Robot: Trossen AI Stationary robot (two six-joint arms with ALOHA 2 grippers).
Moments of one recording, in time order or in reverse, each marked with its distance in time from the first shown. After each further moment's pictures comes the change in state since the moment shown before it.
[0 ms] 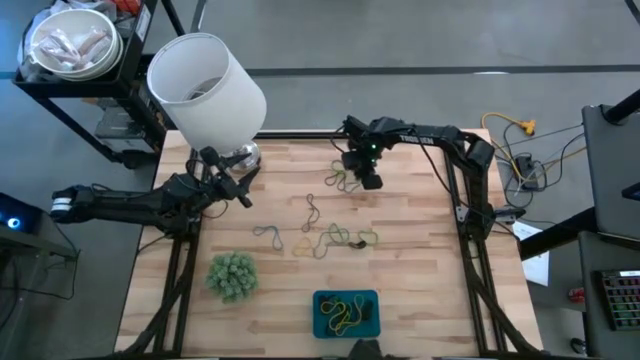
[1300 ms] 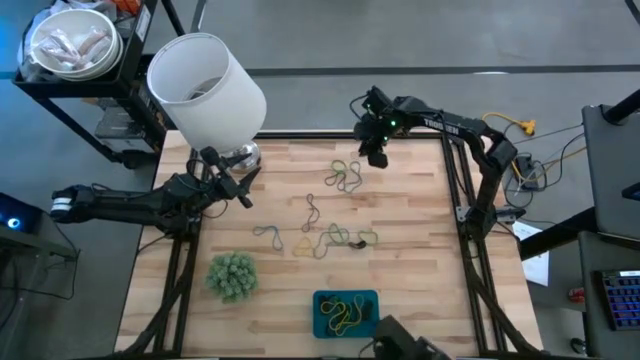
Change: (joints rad) left arm -0.001 0.005 0.001 0.001 0.003 -0.034; right arm -0.159 -0.146 0.010 0.033 -0.112 0.100
